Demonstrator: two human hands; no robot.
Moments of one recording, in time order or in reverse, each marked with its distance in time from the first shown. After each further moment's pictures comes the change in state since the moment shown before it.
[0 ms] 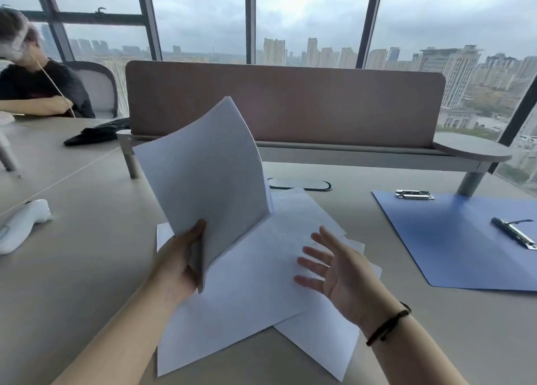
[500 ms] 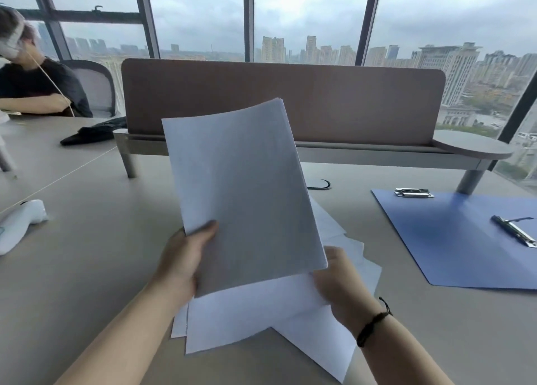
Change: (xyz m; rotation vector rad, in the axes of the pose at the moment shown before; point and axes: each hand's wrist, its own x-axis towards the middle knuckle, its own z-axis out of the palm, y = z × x) left_hand 0.000 -0.006 0.011 0.239 0.038 0.111; right_hand -0.005 0.011 0.009 -0.615 0.003 -0.224
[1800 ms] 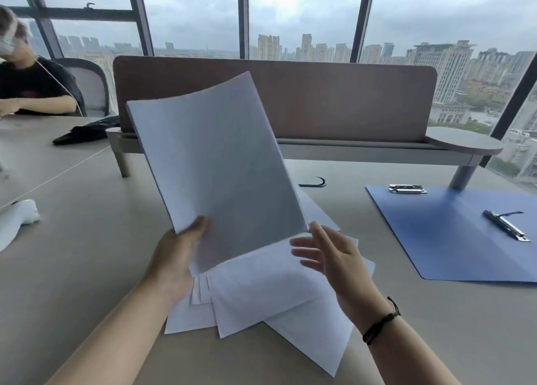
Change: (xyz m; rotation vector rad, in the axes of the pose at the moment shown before) left_hand -0.005 0.004 0.002 -0.027 0.011 0.020; right_hand -0.002 0.000 -0.013 0.257 0.059 -0.171
